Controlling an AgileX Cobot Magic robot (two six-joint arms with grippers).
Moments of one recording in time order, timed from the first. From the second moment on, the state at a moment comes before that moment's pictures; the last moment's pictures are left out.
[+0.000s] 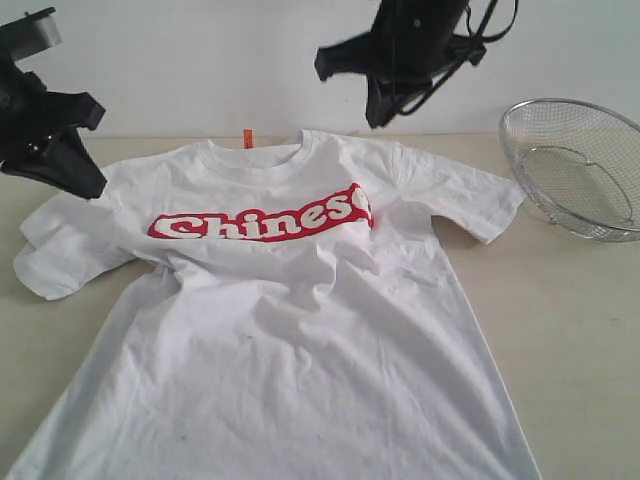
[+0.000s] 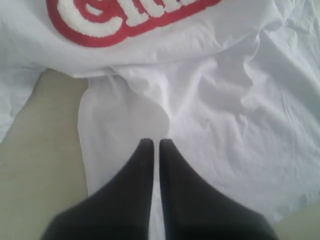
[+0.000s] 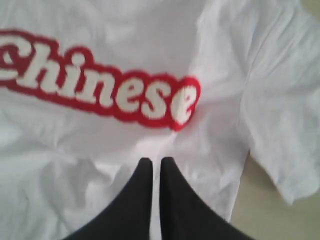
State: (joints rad) left arm -0.01 1.67 -1.32 -0.48 1.08 0.40; right arm 0.27 2.10 -2.06 0.12 1.21 0.00
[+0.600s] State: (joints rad) left arm -0.08 1.42 -0.81 -0.71 0.93 0.61; right arm 0.28 1.53 -0.92 0.28 0.79 -0.10
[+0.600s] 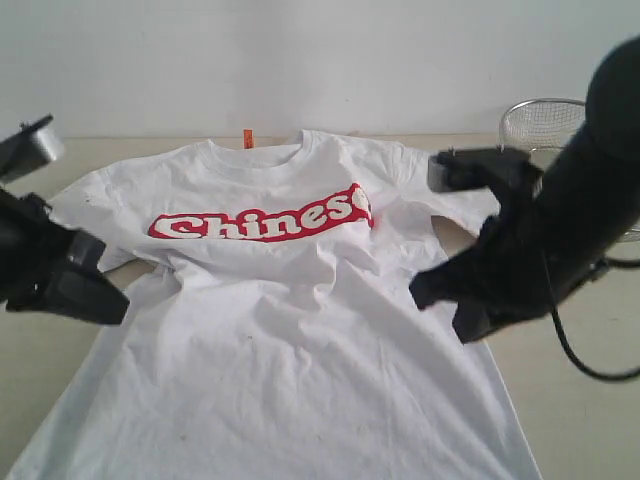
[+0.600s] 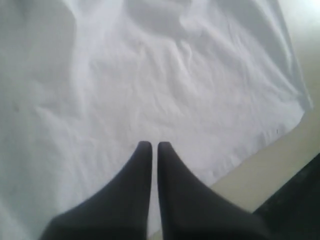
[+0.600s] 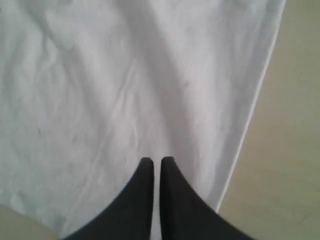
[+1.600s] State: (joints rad) left arm -0.10 1.58 -0.55 -0.63 0.72 0.55; right arm 0.28 1.55 -0.65 0.54 0.53 -0.34
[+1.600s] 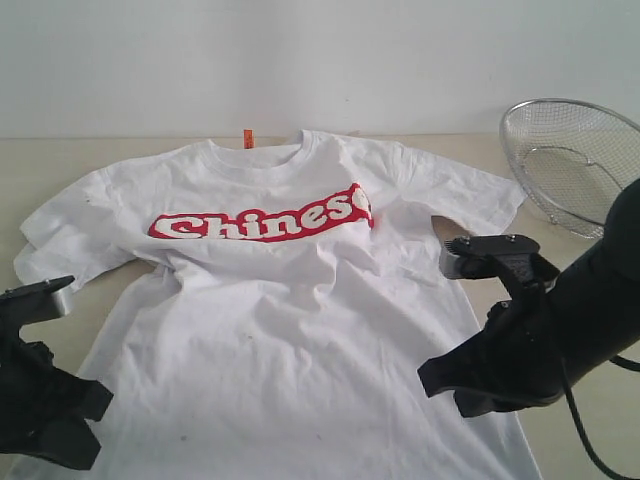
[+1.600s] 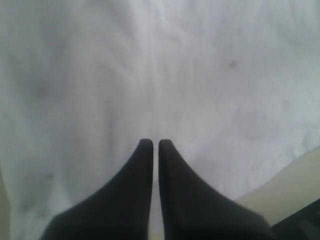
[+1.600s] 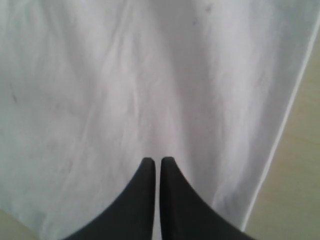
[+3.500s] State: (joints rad) left arm -0.10 1.76 -0.58 -0.43 1.06 0.43; right arm 0.28 1.74 -0.68 0.32 0.70 -0.18
